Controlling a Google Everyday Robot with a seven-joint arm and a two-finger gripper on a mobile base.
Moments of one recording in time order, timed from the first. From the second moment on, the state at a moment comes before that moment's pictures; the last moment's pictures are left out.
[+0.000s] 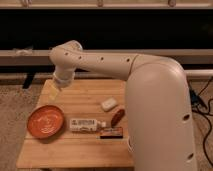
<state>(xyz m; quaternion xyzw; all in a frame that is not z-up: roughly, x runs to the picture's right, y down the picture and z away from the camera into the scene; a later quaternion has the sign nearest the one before) -0.229 0.018 0.737 -0.35 -0.07 0.30 0.88</state>
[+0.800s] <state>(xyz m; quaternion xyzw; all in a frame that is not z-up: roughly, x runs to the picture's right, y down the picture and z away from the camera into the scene) -0.231 0.020 0.740 -0.36 -0.07 0.29 0.88</state>
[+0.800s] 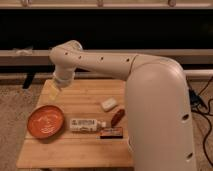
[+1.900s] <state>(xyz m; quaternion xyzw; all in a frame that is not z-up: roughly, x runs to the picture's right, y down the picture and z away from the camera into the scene) -0.333 0.153 0.774 -0.48 -0.02 0.14 0.86</state>
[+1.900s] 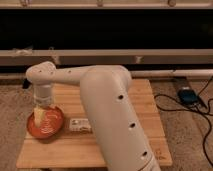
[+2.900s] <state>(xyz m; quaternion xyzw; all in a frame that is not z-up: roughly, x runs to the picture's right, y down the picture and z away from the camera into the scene) -0.332 0.157 0.829 -0.50 0.02 0.14 0.86</state>
